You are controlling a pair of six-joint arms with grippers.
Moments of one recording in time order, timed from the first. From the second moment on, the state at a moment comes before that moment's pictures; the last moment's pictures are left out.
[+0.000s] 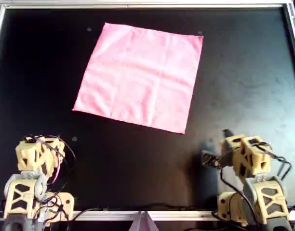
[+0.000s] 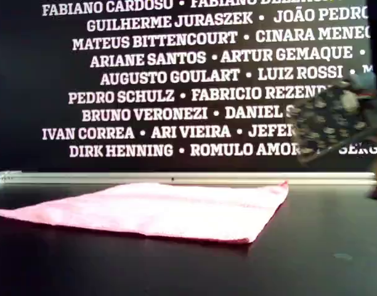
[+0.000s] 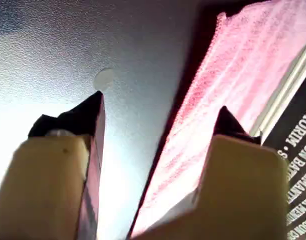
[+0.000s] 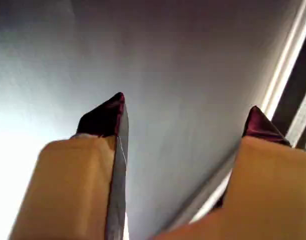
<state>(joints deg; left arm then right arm) 0.7 176.6 173.2 41.7 6.2 1.7 13.7 176.7 170.3 47.0 0.9 2.5</state>
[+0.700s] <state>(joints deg) -4.9 138.8 143.6 41.6 6.2 1.6 25.6 169.0 158.8 47.0 -3.4 2.5</state>
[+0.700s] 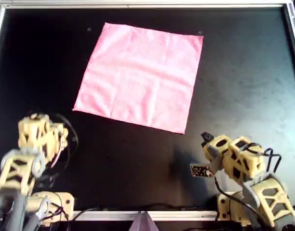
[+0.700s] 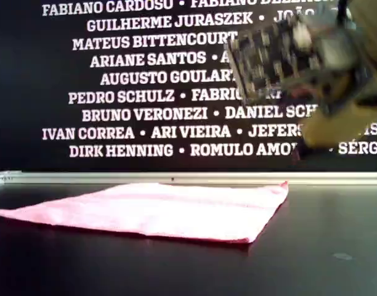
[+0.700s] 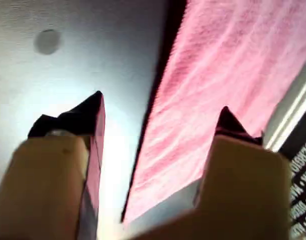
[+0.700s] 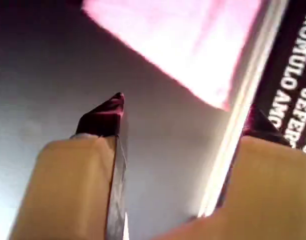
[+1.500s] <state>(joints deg) -5.1 97.5 130.0 20.0 6.3 2.0 30.0 91.8 118.0 44.1 -8.5 7.1</state>
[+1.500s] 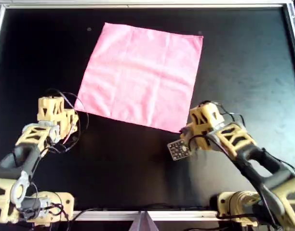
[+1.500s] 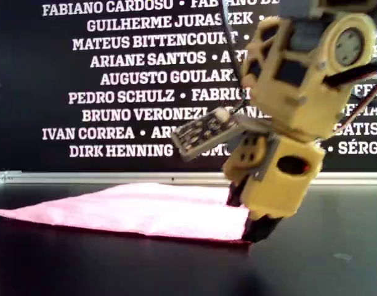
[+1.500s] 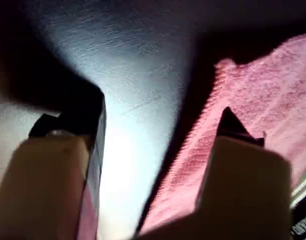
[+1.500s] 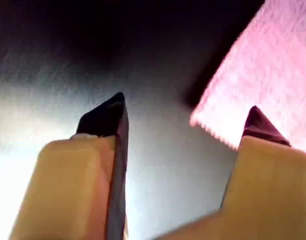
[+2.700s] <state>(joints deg) -7.7 80.3 115.5 10.4 4.9 8.0 30.8 72.2 99.8 37.9 -4.2 11.9</state>
